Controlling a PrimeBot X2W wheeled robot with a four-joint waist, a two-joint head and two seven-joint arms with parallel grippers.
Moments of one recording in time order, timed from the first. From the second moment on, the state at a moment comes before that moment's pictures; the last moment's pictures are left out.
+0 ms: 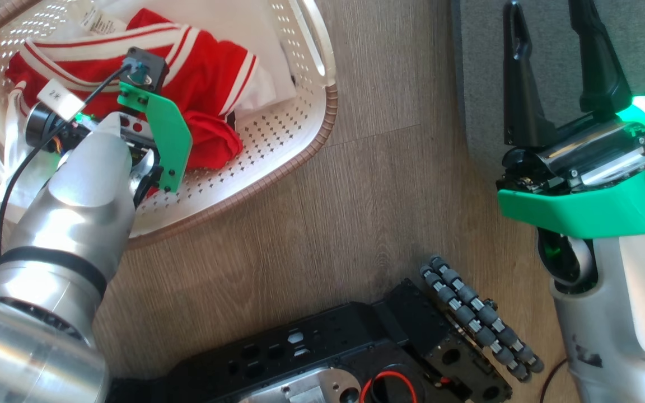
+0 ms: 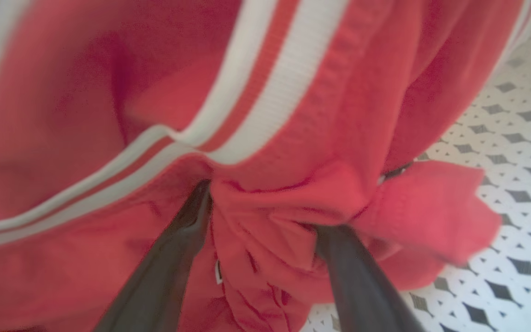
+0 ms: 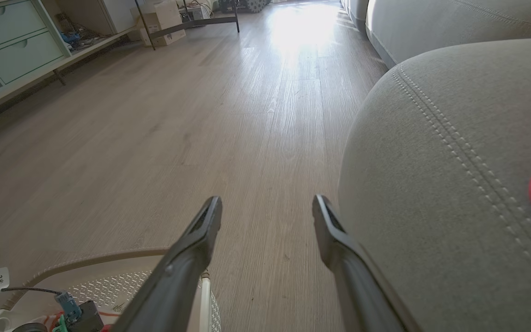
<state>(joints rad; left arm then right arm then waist) -1.10 0.16 -0.83 1.28 -0.45 -0.06 0.16 -0.44 -0.08 0.15 -0.16 0.28 0.12 -0.25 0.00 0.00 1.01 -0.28</state>
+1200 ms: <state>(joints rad) -1.01 0.12 -0.84 1.27 -0.55 -0.12 -0.02 -0.44 -0.10 0.16 -0.11 0.29 0.12 -0.26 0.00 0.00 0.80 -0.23</state>
